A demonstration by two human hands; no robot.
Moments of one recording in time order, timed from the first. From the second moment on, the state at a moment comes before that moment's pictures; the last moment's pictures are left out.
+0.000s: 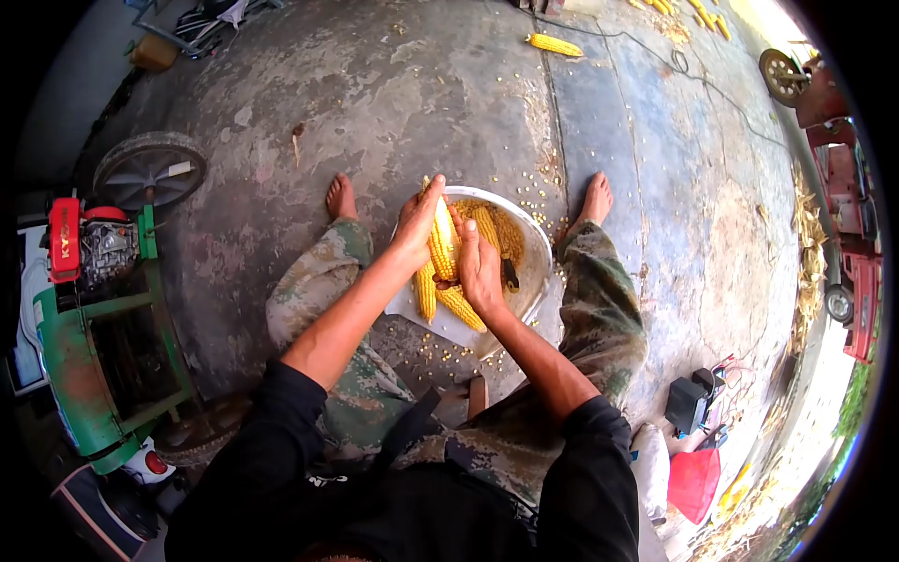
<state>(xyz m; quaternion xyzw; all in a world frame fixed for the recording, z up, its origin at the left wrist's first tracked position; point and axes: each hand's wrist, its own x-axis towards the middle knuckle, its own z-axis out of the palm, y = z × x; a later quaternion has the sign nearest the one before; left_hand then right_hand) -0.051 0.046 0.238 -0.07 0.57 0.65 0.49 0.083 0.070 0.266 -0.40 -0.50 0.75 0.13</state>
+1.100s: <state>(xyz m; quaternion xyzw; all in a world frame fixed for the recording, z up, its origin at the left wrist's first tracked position) -0.052 0.045 0.229 0.03 0.66 0.64 0.40 0.081 0.069 0.270 -0.38 -0.64 0.66 0.10</state>
